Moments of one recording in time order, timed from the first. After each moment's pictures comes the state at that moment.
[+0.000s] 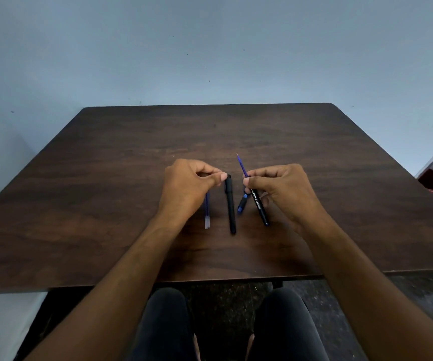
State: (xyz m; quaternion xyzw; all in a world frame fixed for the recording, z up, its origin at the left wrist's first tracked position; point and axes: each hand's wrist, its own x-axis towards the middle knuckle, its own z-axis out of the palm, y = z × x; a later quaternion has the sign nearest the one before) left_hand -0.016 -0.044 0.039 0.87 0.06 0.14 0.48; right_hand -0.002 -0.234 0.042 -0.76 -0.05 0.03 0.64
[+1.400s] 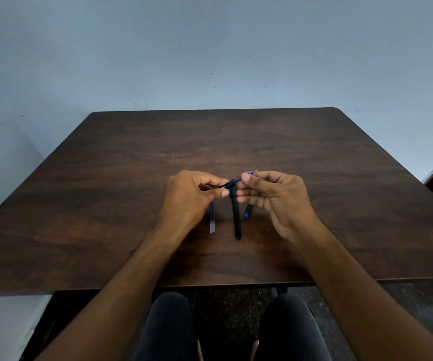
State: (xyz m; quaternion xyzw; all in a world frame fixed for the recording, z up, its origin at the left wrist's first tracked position) left_hand -0.030 -0.037 0.037 0.87 0.01 0.15 0.47; right_hand 0.001 -0.219 0.025 -0.59 -0.05 0.08 0.80
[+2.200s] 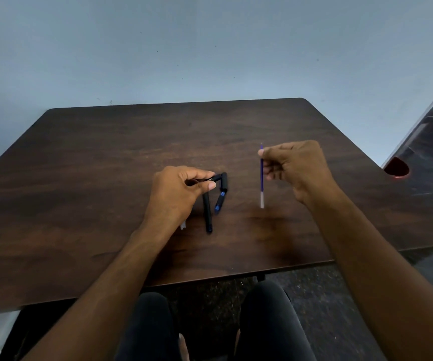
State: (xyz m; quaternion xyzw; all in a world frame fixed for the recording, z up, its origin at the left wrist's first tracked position) left_hand -0.021 -0.063 0.026 0.87 -0.02 0.16 0.47; right_hand 0.029 -0.285 0.061 -0.73 0.03 -0.03 0.69
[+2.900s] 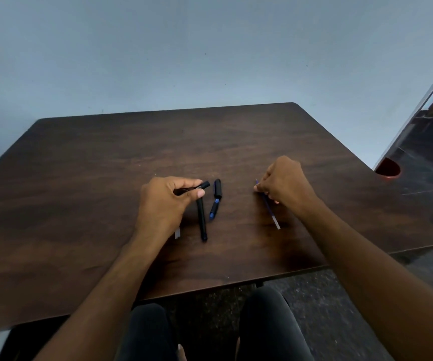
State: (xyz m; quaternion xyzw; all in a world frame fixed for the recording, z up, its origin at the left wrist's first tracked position) left_hand -0.018 -0.058 0.020 0.87 0.00 0.16 0.47; right_hand 0.044 -0.298 0.032 -0.94 0.04 -0.01 0.35
